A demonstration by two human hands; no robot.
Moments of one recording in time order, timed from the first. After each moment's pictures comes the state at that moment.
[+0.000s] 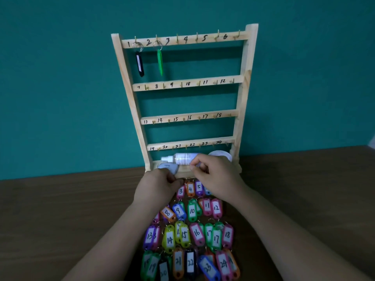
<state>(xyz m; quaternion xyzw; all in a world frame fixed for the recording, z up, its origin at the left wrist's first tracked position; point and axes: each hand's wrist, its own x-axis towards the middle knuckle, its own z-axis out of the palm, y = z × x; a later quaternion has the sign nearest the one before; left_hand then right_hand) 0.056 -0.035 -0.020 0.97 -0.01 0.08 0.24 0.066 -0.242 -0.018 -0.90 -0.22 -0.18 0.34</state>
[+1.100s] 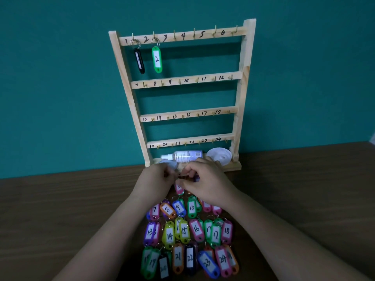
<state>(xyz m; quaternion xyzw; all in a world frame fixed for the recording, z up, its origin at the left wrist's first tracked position) 0.057 -0.029 -0.015 0.96 -0.04 0.05 0.28 0.057 -0.222 -0.035 -0.91 -0.21 -0.14 0.33</state>
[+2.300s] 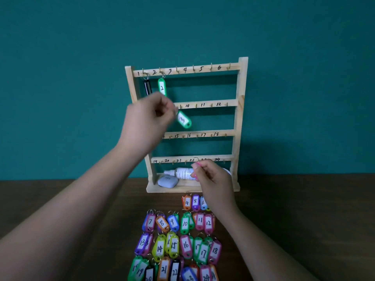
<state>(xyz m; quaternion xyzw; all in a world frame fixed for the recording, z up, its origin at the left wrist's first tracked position) 0.052 -0.057 0.162 0.85 -0.13 0.39 0.34 0.058 -0.235 -0.014 -0.74 -0.15 -0.20 0.63</state>
